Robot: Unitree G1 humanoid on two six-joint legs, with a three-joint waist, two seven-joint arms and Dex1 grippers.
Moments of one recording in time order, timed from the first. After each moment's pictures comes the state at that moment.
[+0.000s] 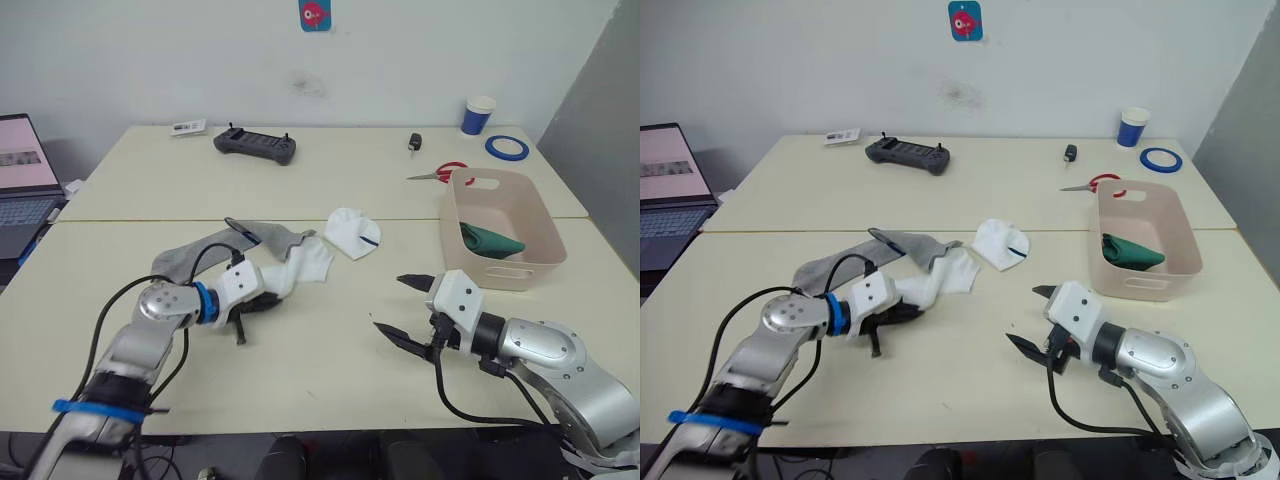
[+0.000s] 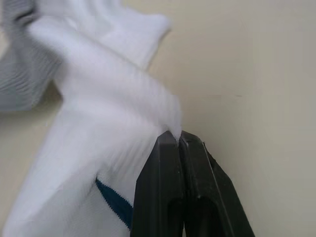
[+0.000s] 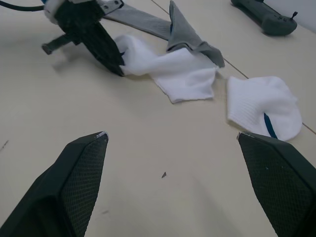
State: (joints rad) left arm -0.28 0.75 -0.13 0.06 -0.12 0.16 -1.11; right arm -0.10 -0.65 0.13 -0.72 0.30 0.63 0.64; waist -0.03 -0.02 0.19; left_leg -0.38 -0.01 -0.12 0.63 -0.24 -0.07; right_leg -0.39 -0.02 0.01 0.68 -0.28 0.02
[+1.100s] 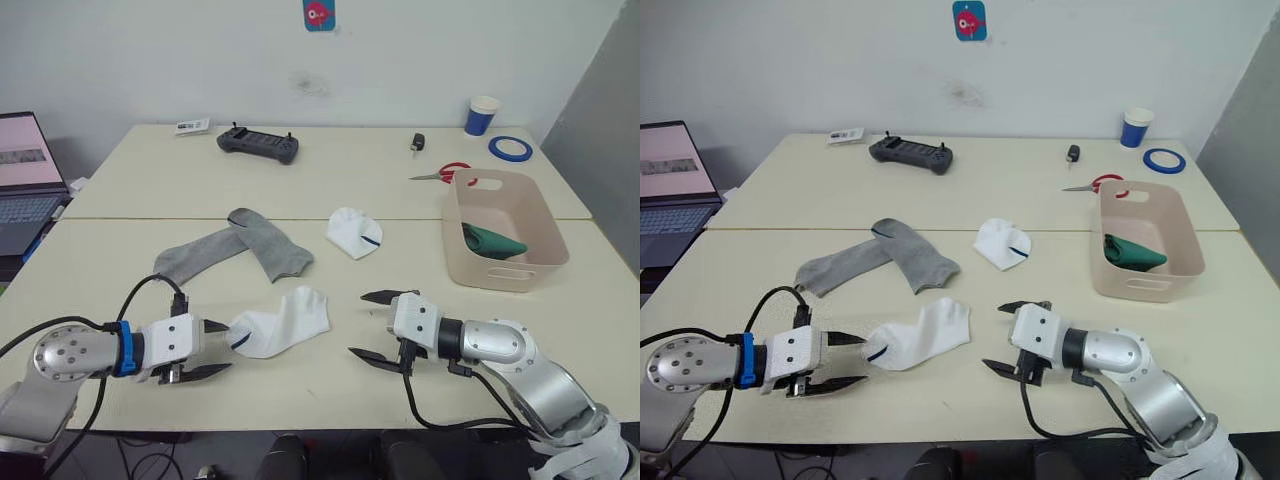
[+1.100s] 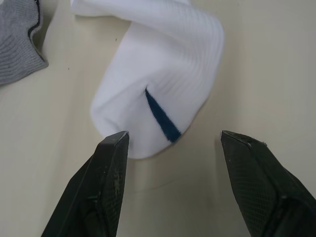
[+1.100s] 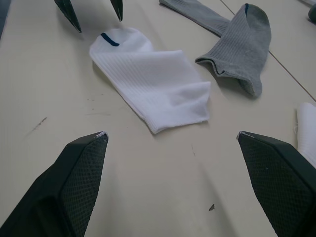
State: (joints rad) left arm 0.06 0.99 0.11 -0.04 -0.13 -0.15 -1.16; right arm -0.21 -0.61 0.36 -0.54 0.12 0.43 0.77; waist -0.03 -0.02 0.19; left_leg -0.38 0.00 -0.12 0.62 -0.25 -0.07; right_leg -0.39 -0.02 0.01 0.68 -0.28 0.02
